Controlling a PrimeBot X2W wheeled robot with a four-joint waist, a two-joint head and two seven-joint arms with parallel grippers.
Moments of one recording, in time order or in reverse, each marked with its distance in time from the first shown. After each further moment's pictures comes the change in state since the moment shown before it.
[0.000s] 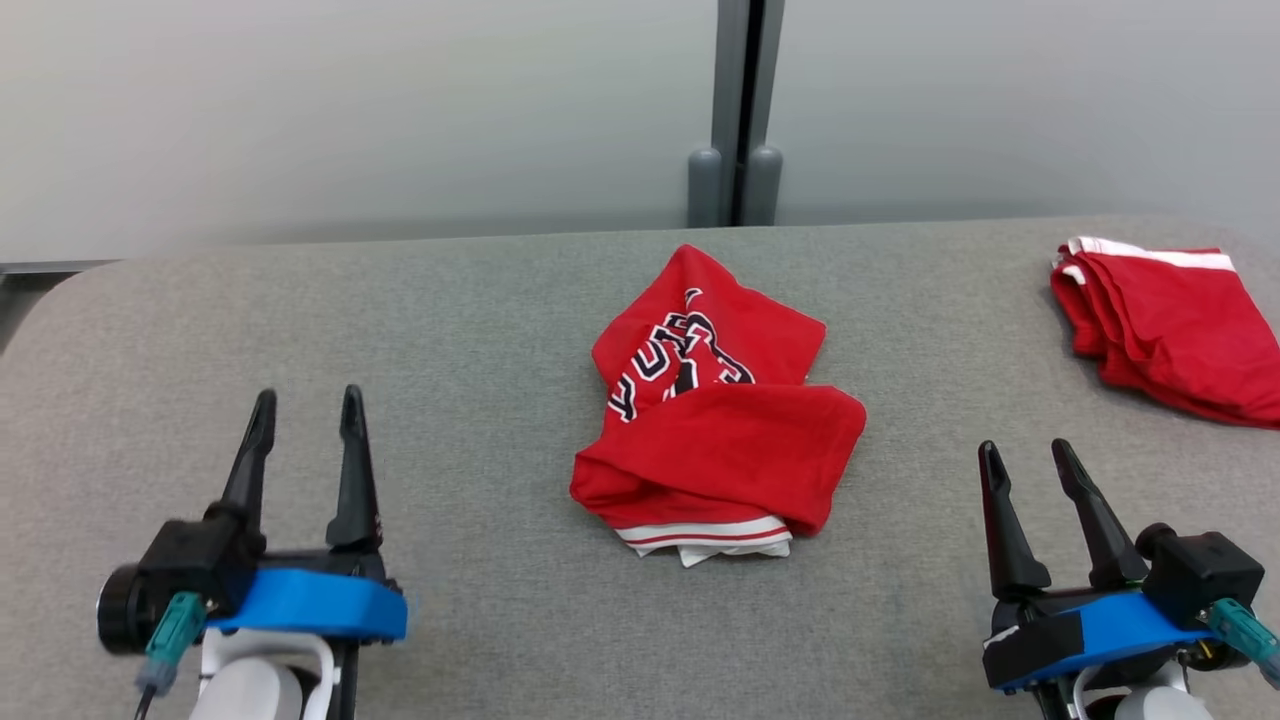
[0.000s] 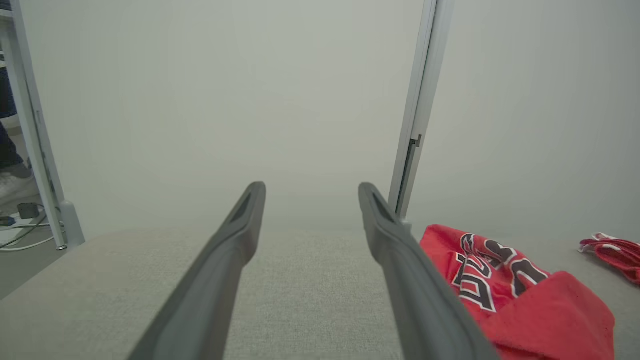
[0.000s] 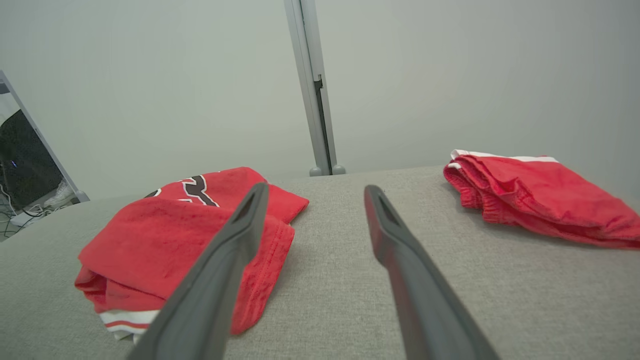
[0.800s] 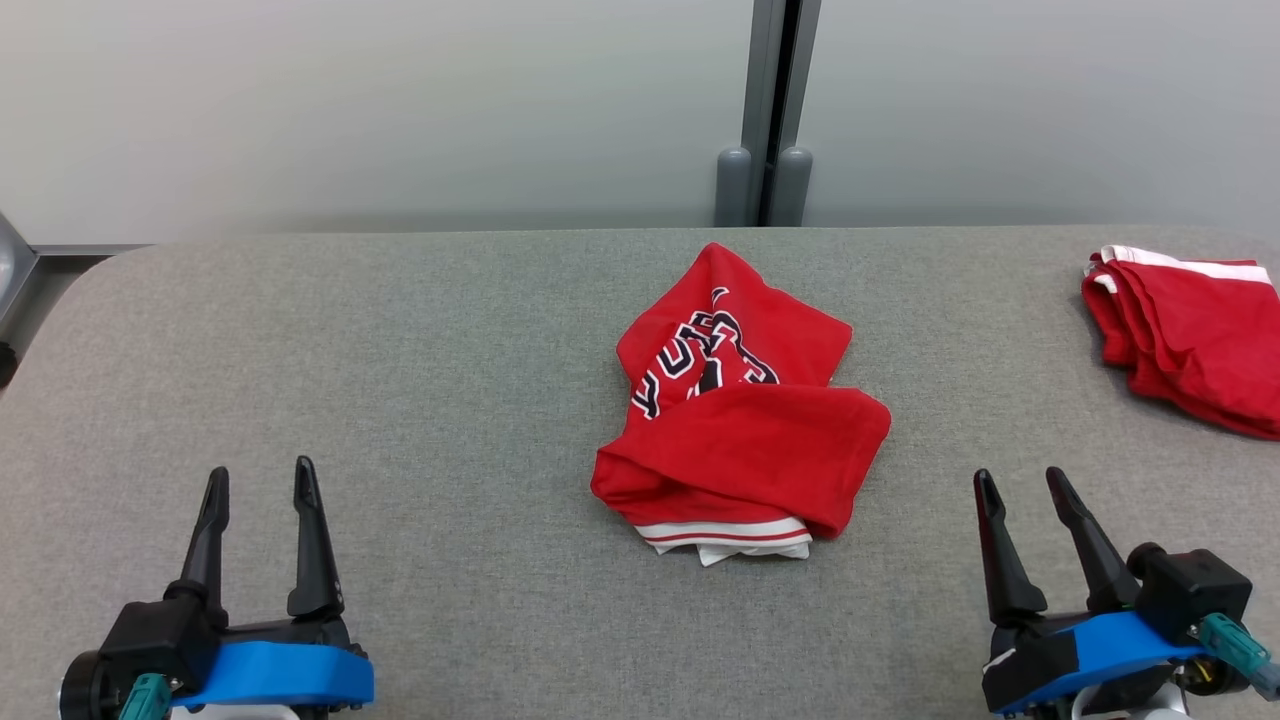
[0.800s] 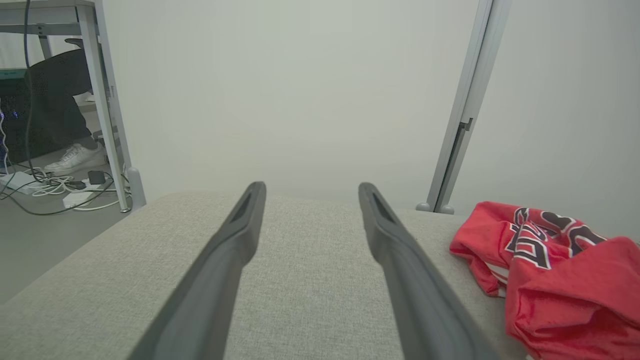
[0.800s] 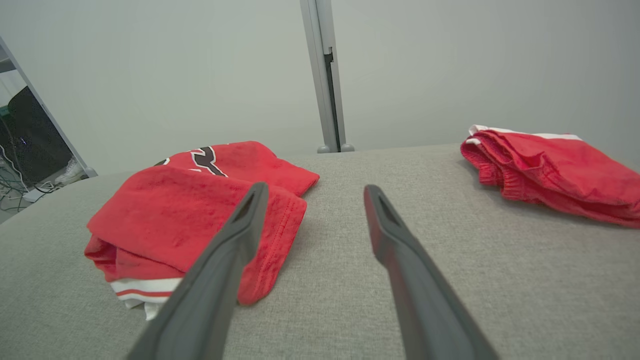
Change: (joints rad) left arm 0.158 -0.090 0.197 -0.048 0.121 -0.075 0.000; right arm 0.037 0.000 0.000 0.000 -0.006 0.000 0.032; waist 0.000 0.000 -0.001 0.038
